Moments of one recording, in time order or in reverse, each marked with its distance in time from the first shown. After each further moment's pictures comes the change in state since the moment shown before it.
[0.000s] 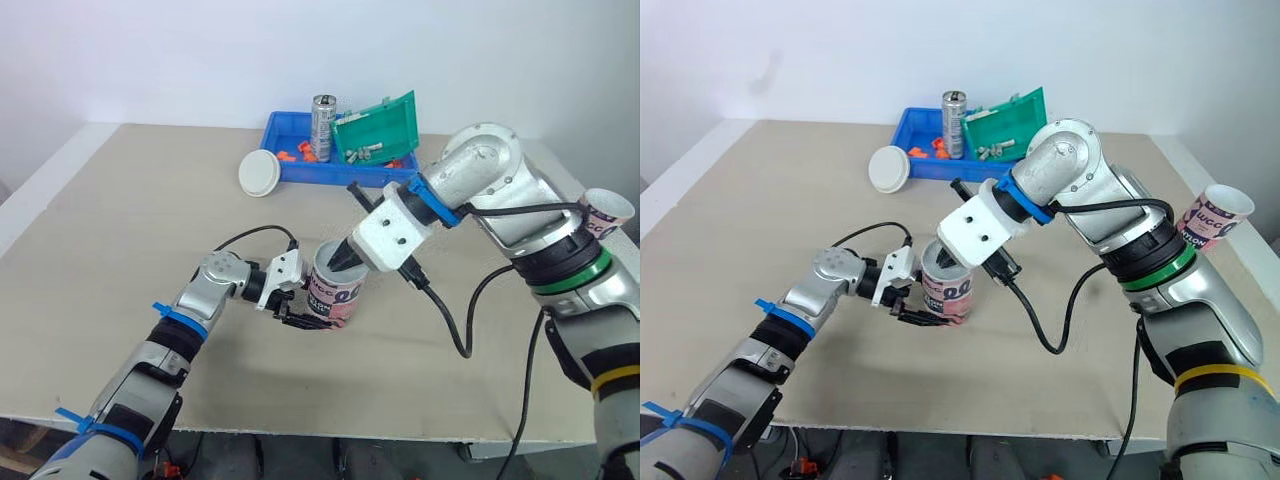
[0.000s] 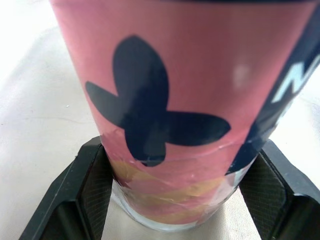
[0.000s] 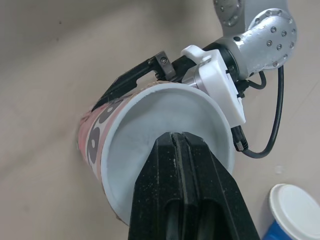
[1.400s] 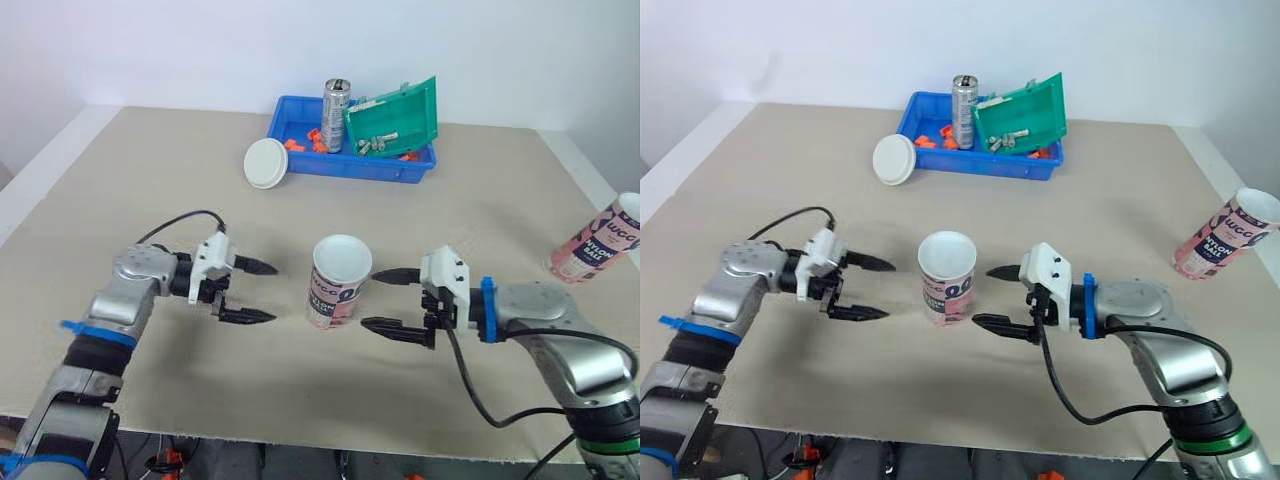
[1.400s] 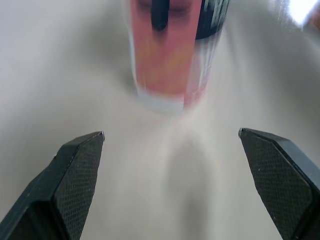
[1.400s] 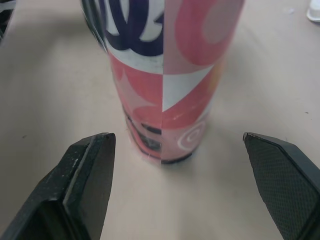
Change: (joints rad) left arm 0.173 0.260 0.265 -0.354 -0.224 0.188 -0.100; right arm 0.902 -0.018 -0.494 -0.427 0.279 0.531 -0.550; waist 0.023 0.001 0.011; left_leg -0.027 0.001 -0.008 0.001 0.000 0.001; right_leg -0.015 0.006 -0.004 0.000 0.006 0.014
